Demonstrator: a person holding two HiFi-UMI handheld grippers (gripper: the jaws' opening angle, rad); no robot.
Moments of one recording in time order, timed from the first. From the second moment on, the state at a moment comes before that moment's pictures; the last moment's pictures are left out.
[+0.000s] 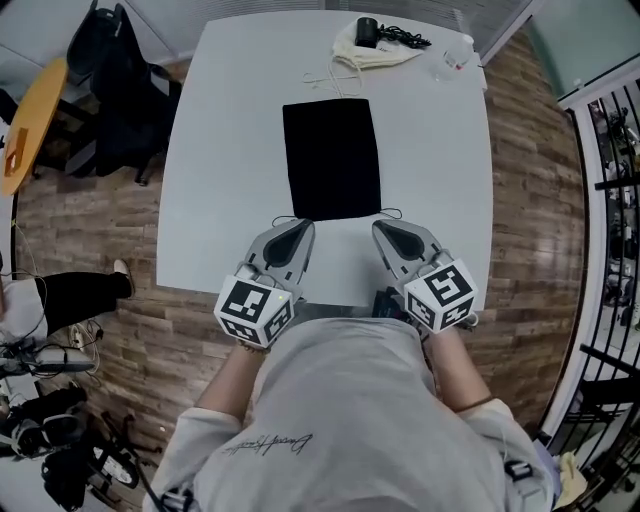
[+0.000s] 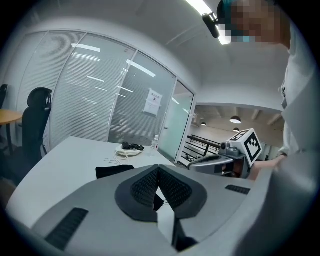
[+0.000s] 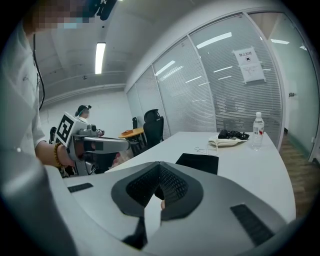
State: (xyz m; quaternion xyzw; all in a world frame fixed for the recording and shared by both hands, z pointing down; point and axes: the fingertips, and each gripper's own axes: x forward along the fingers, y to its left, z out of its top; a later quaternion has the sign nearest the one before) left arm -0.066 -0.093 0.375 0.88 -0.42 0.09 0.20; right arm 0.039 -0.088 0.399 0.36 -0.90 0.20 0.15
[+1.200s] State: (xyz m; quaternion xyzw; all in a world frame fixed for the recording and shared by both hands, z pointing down) left arm -0.120 -0.103 0.450 0.84 -0.46 0.16 0.22; right arm 0.081 -0.093 0.483 0.40 -0.86 0.21 0.25
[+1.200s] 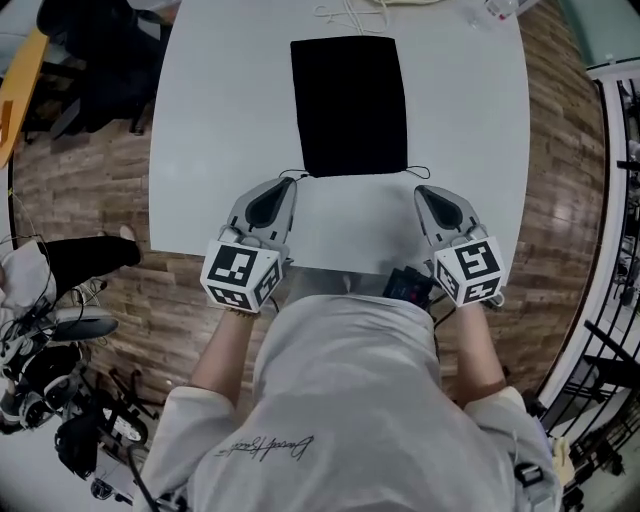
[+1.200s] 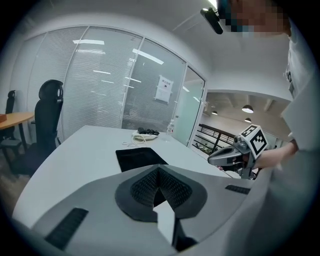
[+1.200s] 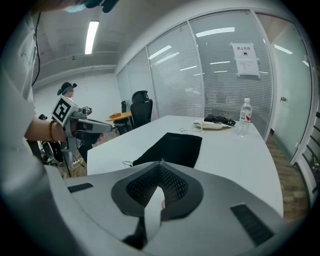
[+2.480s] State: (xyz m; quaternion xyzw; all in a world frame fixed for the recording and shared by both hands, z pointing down) left arm -0.158 -0.124 0.583 0.83 -0.42 0.31 0.19; right arm 0.135 -0.133 0.592 0.42 -0.79 0.13 0.43
